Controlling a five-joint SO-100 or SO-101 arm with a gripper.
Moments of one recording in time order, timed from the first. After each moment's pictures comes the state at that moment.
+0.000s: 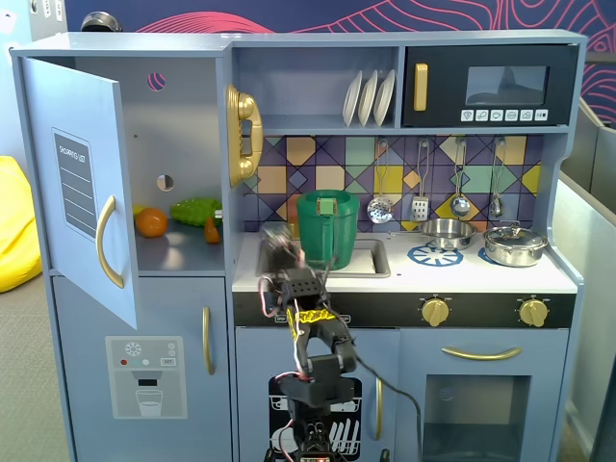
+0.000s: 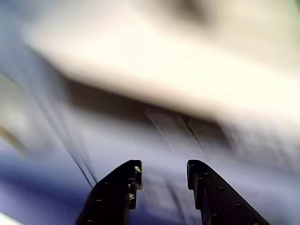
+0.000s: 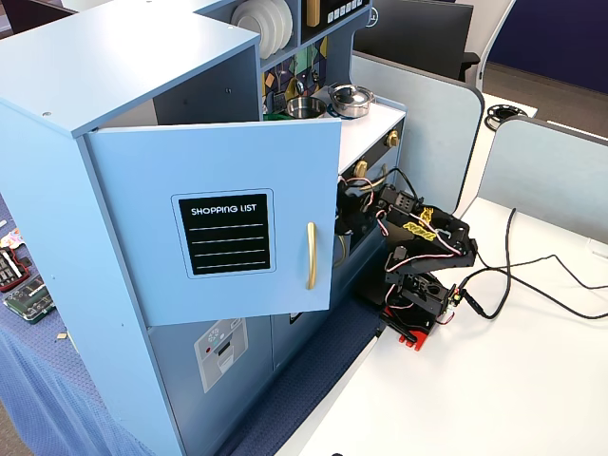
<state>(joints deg) -10.0 151.7 137.0 55.7 -97.9</state>
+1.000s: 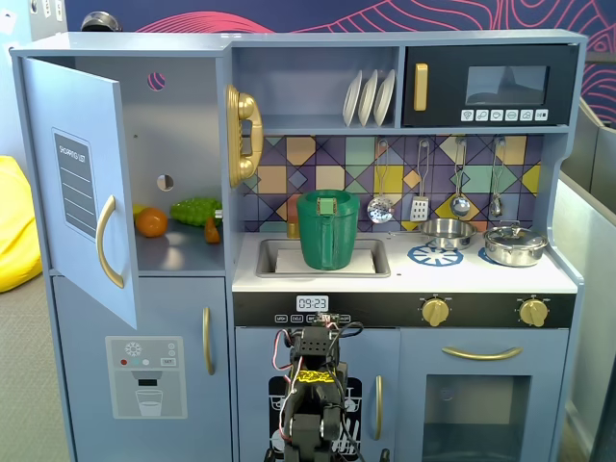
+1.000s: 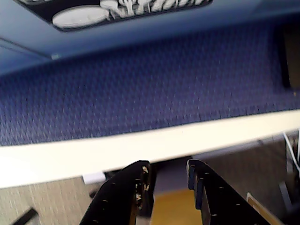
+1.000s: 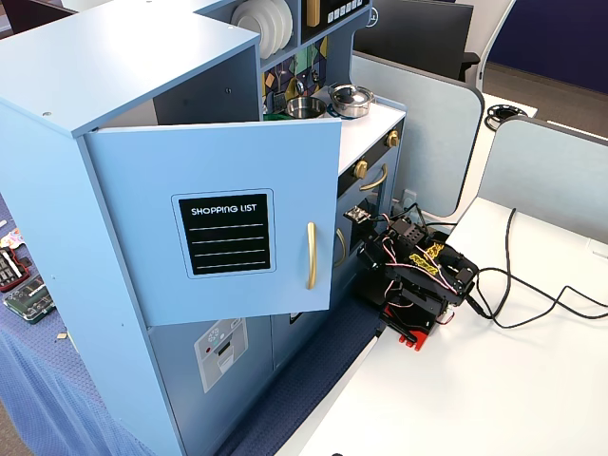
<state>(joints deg) 3.8 182.0 171.6 77.1 -88.5</state>
